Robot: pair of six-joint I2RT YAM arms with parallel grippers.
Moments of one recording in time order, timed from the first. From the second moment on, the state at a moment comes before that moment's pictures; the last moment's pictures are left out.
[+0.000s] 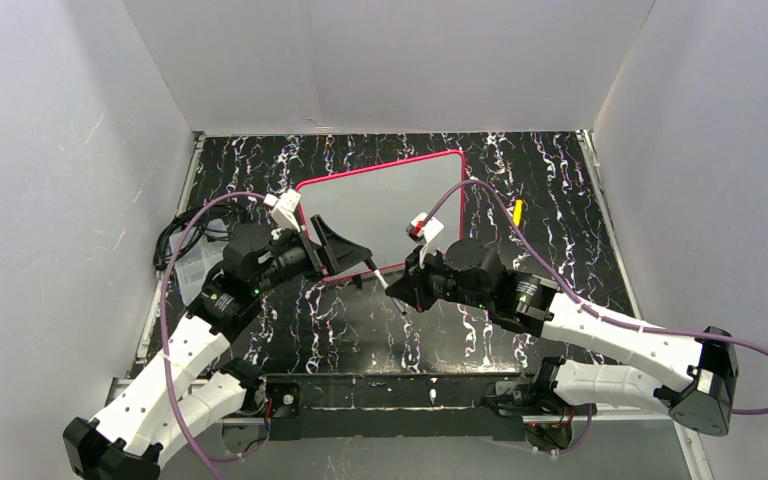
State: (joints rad) left arm -0.53 0.76 0.74 -0.20 0.41 -0.91; right arm 1.09 1.03 0.84 -0.21 -0.05 0.36
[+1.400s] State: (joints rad) left arm -0.58 0.66 0.61 0.00 0.19 -1.26; right arm 1.11 0.85 0.65 0.22 0.04 0.49
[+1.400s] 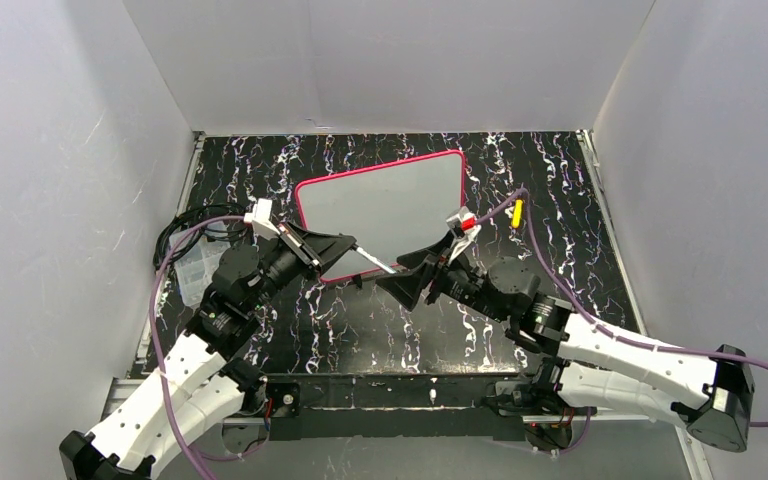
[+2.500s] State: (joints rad) left arm -0.58 0.63 0.54 0.13 0.05 -1.50; right arm 1.11 1.02 0.67 0.50 0.09 0.60
